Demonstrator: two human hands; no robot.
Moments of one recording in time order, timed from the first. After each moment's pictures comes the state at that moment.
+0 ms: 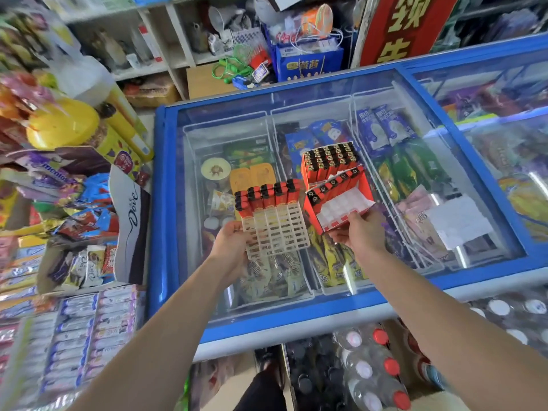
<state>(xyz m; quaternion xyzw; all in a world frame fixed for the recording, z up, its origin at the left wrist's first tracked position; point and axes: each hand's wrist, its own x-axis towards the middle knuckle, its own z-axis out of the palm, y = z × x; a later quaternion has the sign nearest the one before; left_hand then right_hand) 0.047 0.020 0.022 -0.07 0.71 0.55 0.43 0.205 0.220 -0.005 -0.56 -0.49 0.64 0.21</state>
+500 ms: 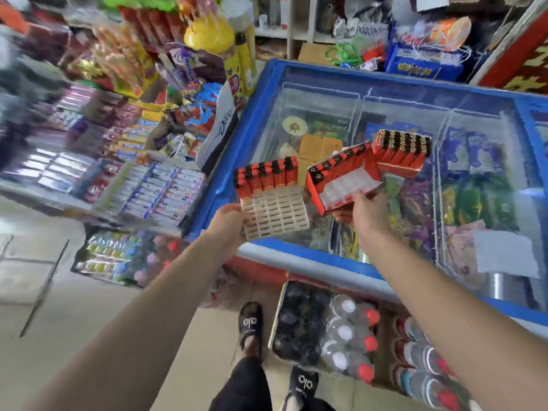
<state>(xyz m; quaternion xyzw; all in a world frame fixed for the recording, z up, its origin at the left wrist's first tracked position) 0.168 -0.114 0.058 -0.22 0.66 0.66 0.28 0.229 0.128 0.048 -0.40 -0.64 0.64 0.10</state>
